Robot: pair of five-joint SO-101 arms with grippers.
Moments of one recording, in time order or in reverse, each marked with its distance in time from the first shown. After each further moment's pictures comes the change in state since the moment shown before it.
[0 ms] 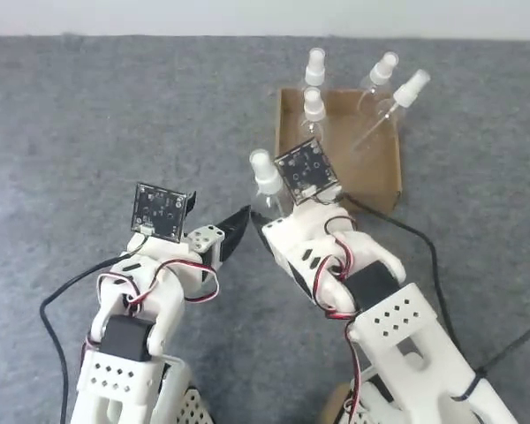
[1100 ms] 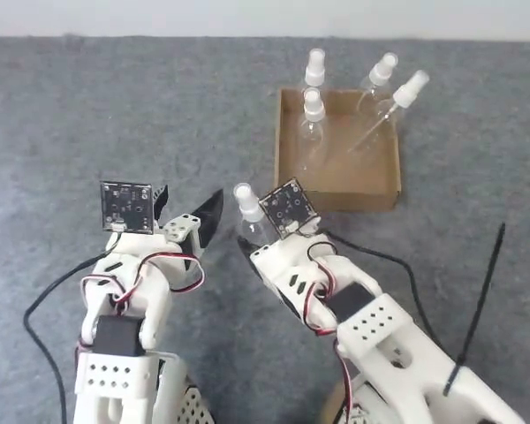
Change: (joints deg) left arm -8.1 0.0 0.0 -1.8 3.3; right arm -5.0 4.7 17.1 -22.3 0.1
